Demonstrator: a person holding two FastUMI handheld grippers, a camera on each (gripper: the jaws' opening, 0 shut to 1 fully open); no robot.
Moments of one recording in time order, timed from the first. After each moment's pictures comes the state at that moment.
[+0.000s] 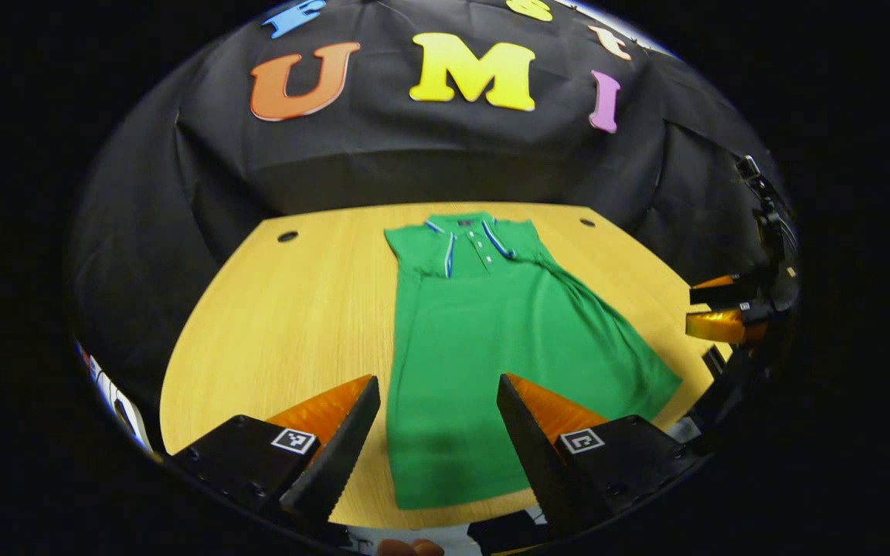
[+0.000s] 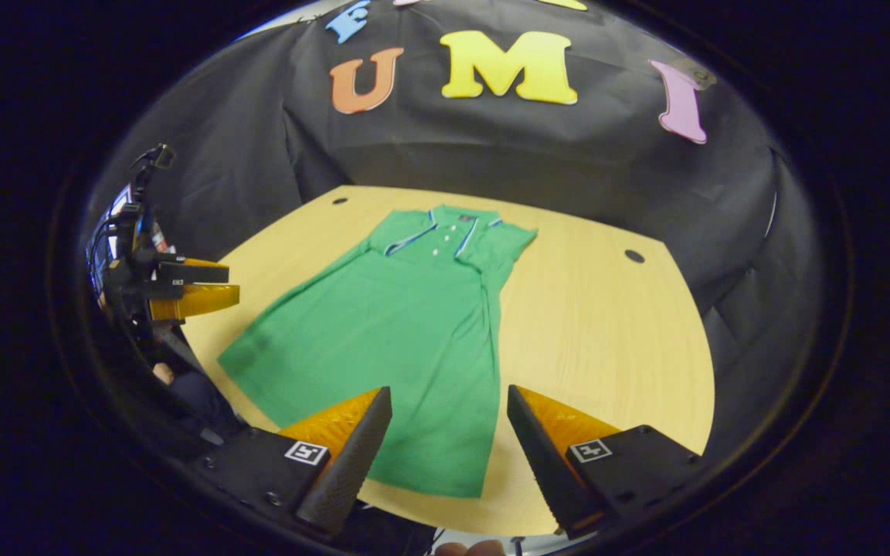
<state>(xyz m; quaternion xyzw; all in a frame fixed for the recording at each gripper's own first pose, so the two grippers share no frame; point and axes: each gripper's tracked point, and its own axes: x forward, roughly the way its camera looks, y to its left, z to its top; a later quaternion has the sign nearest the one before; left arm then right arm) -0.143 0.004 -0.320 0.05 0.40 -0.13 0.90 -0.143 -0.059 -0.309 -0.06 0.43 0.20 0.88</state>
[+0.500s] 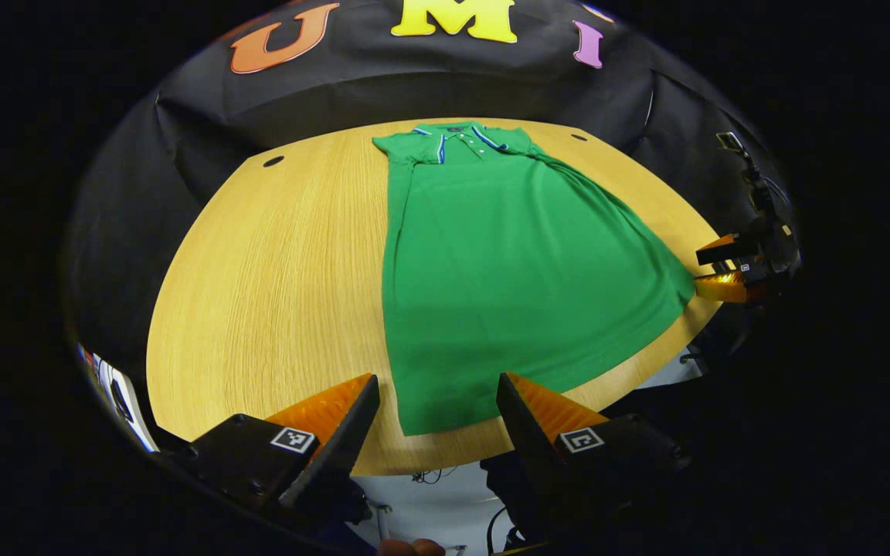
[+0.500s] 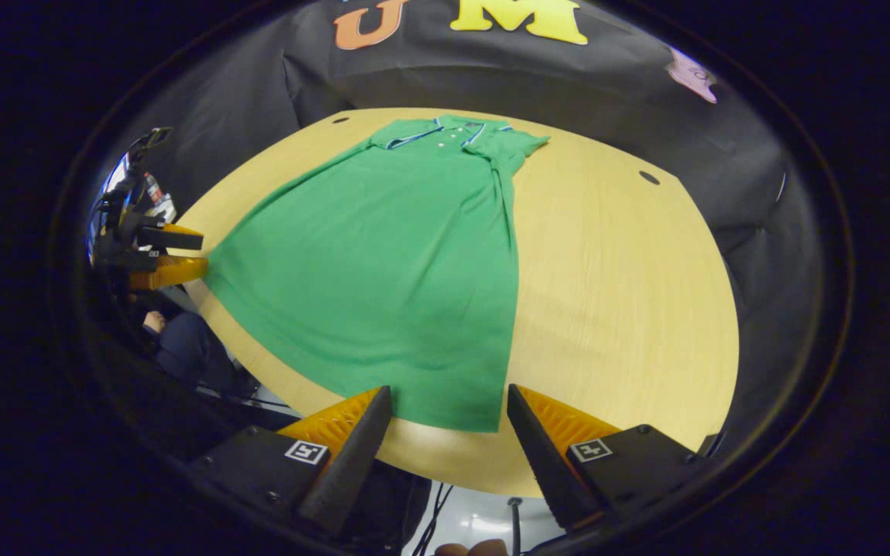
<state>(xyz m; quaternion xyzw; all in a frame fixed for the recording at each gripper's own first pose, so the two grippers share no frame) -0.207 0.036 -0.385 0.08 0.49 -0.13 0.86 -0.208 -0.077 -0.384 -0.09 0.53 0.19 0.82</state>
